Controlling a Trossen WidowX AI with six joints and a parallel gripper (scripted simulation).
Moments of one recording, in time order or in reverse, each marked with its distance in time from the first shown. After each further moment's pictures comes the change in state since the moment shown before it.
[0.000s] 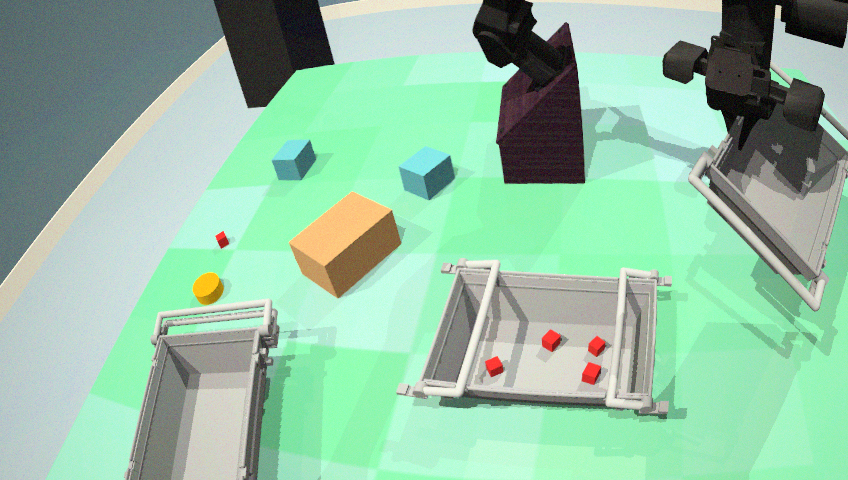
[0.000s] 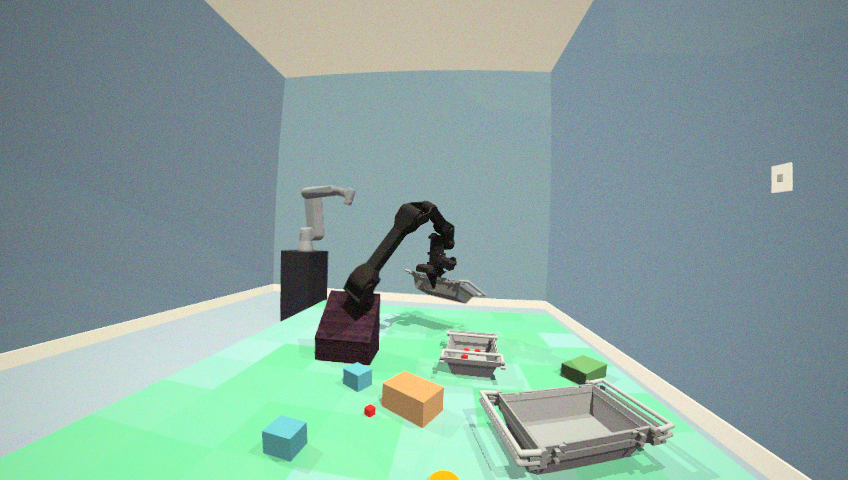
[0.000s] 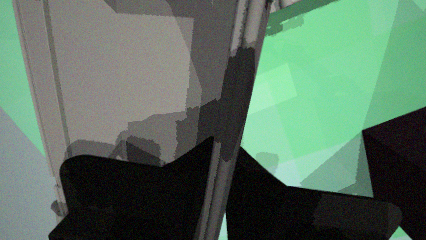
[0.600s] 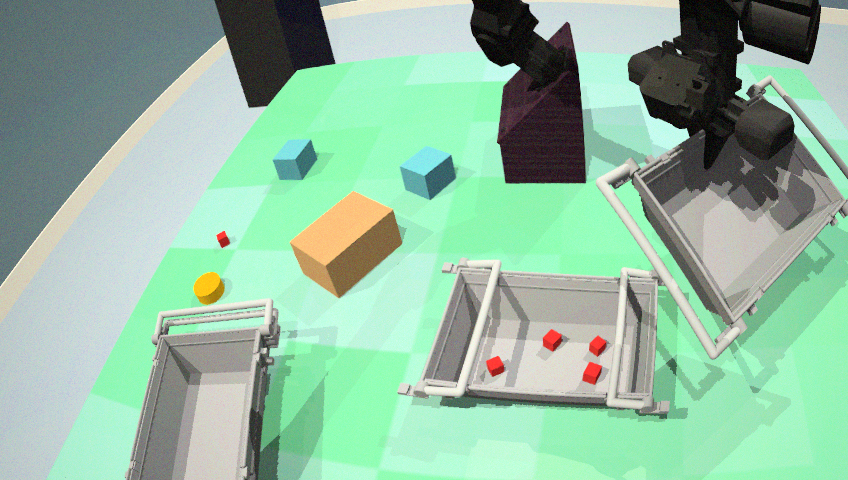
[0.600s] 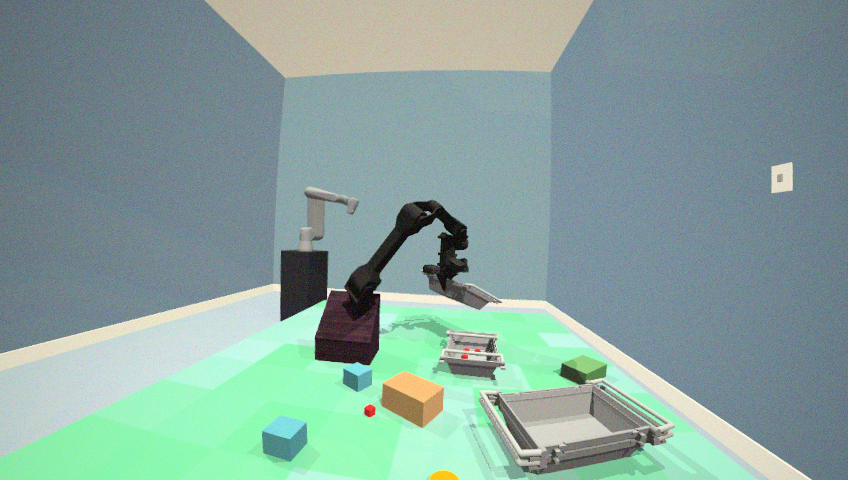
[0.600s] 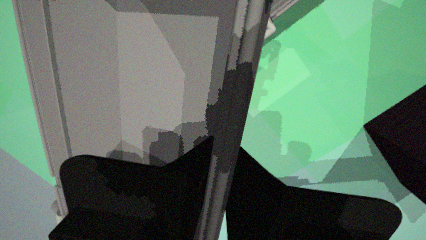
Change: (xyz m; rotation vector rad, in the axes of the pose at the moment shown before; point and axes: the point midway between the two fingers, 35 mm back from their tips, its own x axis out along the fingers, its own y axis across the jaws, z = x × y) arm -0.004 -0.023 0.069 0.301 0.003 0.008
